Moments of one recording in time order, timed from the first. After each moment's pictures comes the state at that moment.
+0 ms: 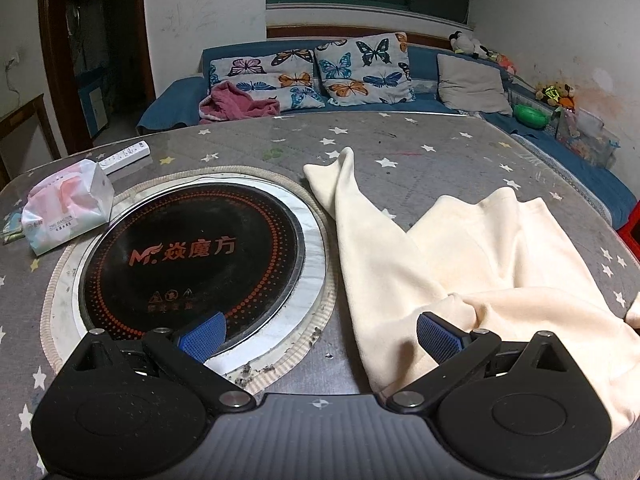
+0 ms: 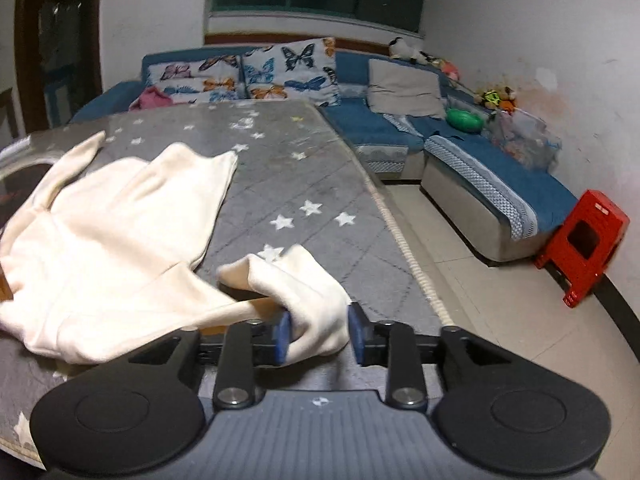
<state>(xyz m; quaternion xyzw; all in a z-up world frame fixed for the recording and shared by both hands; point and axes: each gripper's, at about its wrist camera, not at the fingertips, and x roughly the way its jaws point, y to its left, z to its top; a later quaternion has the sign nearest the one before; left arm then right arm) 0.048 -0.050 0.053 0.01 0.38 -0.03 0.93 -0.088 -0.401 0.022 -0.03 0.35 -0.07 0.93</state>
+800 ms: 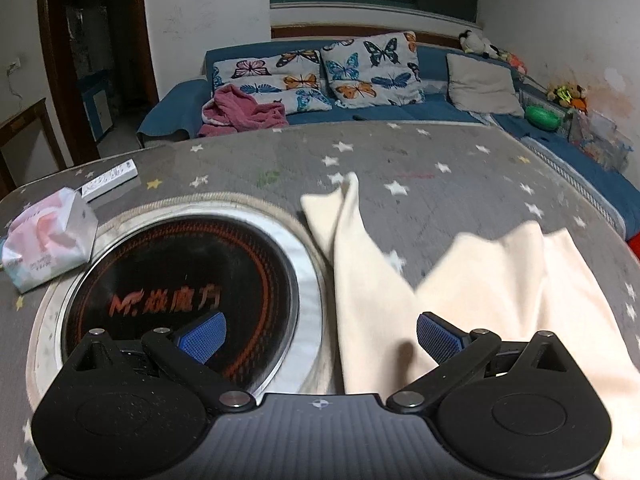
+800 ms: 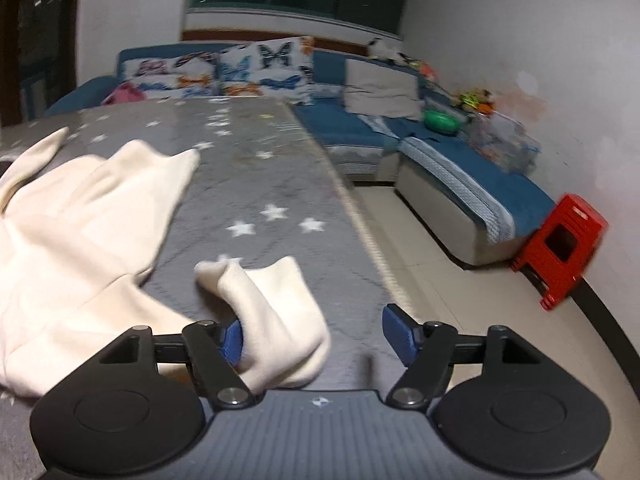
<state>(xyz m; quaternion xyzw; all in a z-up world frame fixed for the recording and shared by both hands) 0.112 -0.064 0.058 0.01 0.37 -0.01 0.93 -0.062 -0.410 0.006 -0.04 0.35 -0.12 0.93</state>
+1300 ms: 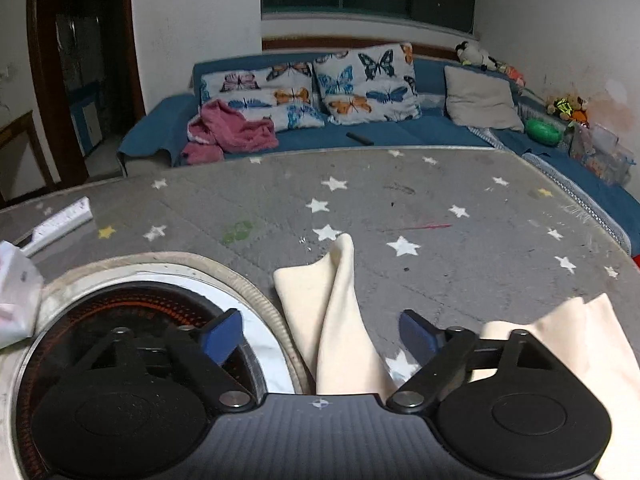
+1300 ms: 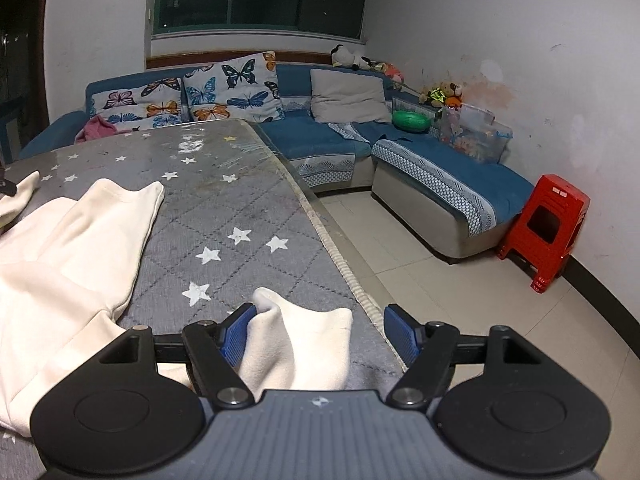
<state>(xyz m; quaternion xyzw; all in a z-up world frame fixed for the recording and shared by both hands) 0.205 -0.076 0.038 0.01 0.36 -0.03 0.93 -0.067 -0.428 0.012 0.00 0.33 -0.15 0.93</state>
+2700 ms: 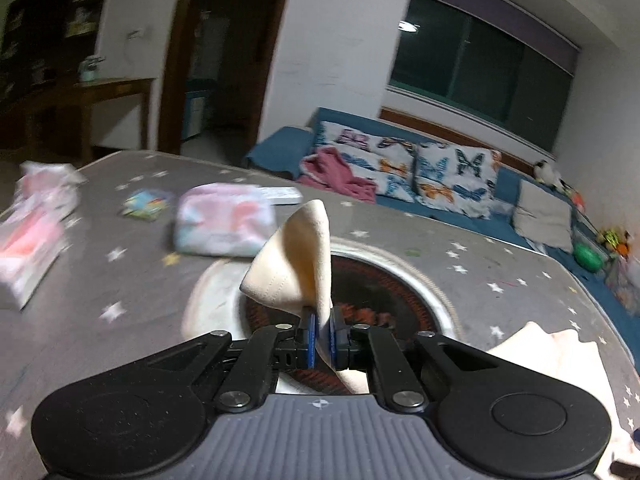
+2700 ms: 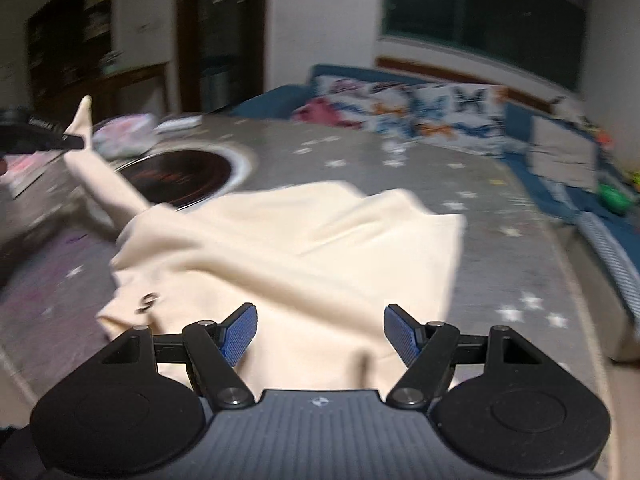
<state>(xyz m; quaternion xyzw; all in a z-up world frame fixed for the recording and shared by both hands) -0.017 0.095 0.088 -0.14 0.26 0.10 0.95 -0.054 -0.274 0.024 -0.09 0.33 0.19 0.92</state>
